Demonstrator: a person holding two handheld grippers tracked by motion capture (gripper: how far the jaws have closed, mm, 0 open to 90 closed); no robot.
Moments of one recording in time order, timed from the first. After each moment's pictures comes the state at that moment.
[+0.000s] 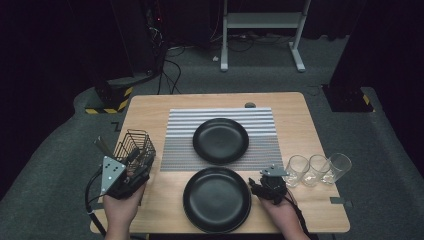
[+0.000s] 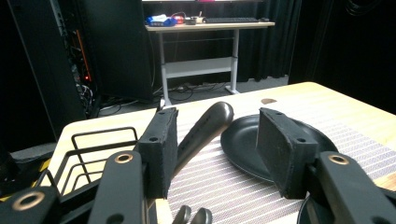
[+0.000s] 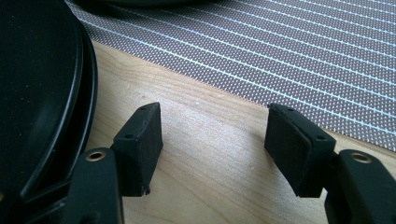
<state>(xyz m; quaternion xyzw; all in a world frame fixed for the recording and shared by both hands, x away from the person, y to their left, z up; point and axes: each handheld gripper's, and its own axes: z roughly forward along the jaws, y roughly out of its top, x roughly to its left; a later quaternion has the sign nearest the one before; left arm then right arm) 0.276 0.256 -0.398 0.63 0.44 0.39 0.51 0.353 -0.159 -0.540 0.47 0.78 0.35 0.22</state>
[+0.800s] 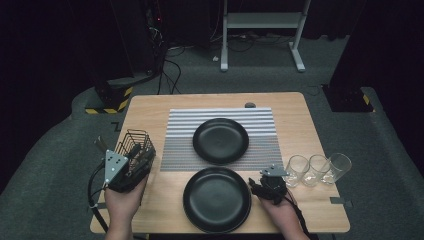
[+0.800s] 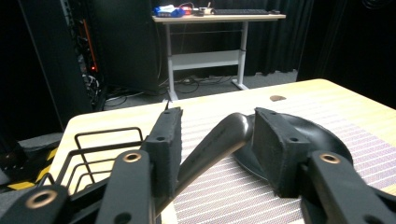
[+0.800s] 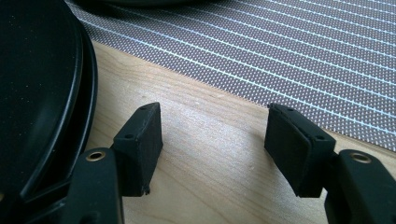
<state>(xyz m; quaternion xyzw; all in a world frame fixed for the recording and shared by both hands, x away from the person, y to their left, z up) 0.289 0.253 -0.395 0.63 0.46 0.39 0.49 0.353 -0.159 -0.540 0.47 0.78 0.35 0.22</state>
